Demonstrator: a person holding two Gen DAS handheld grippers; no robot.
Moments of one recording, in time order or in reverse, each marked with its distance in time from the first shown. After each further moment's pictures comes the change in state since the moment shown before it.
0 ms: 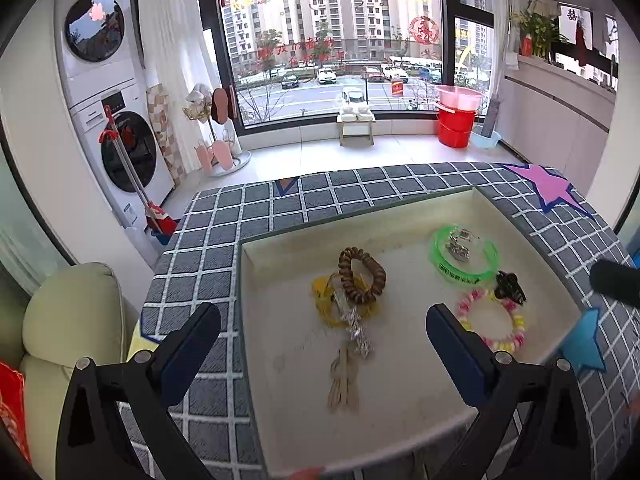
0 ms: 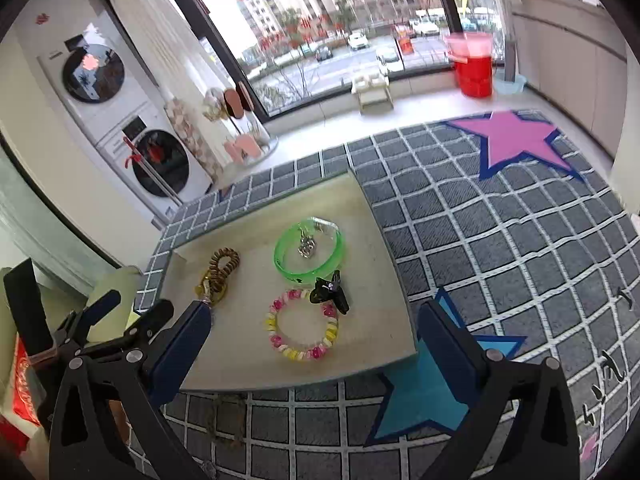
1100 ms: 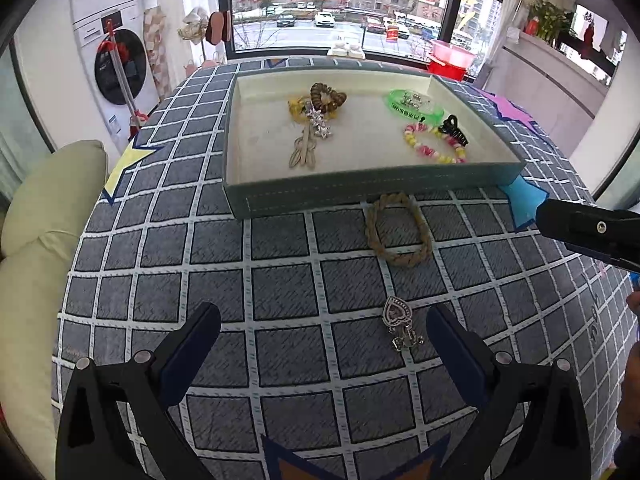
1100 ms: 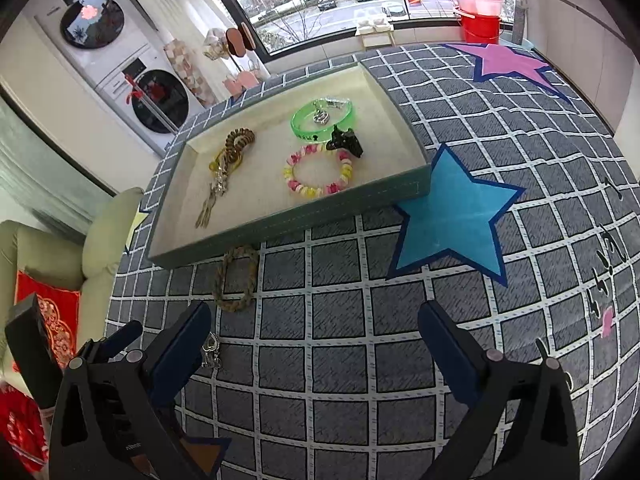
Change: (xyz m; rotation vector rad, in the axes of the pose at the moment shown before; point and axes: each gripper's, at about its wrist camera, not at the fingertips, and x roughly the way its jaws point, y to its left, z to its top) left arm -0.052 -0.018 -0.126 -0.112 0.242 -0.110; right arm -0.014 0.016 -0.085 -0.050 0.269 -0.040
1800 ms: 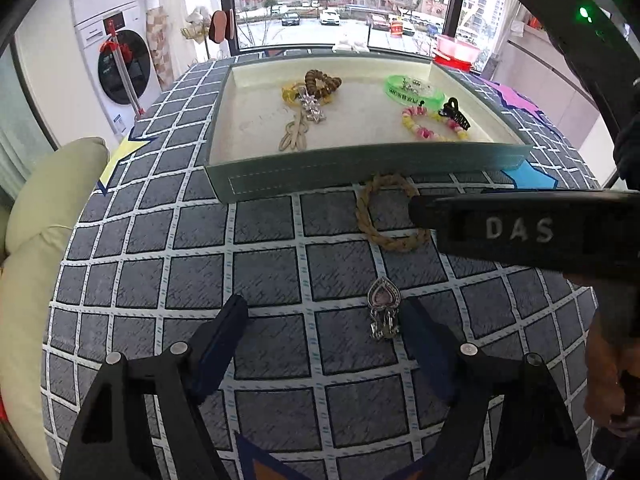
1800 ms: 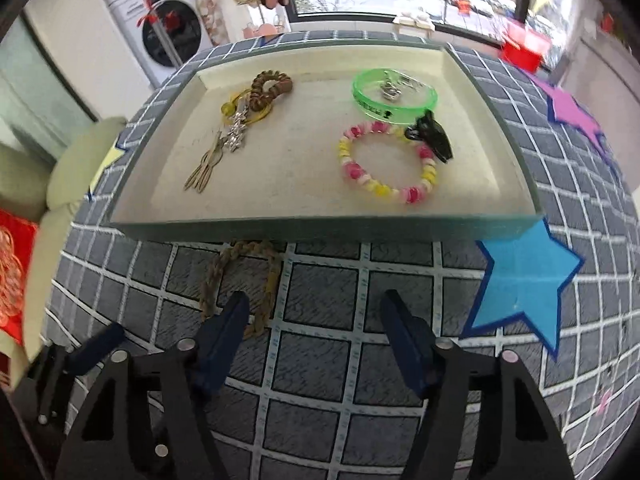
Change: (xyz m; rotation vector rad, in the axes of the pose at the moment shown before) left arm 0.009 -0.013 -0.009 0.008 0.008 0.035; right arm 0.067 0.058 0.013 -0.267 0.095 -0.130
